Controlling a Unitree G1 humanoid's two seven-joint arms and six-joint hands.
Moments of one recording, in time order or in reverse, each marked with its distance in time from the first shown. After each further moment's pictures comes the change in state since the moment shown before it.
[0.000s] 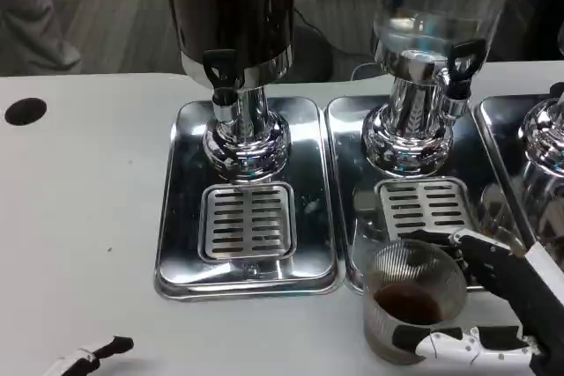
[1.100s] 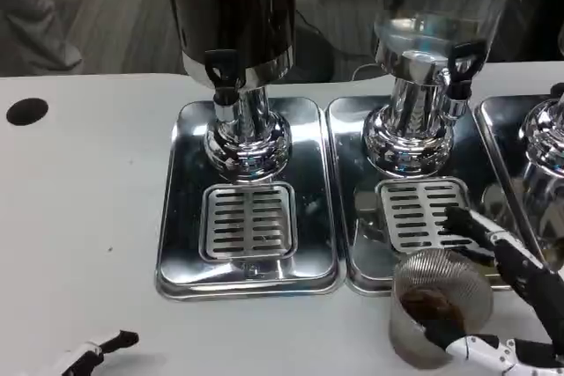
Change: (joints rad) left arm -0.010 -0.010 -0.014 -0.049 0.032 0.066 -0.020; right arm -0.023 -0.021 -0.060 0.255 0.045 -0.339 0.001
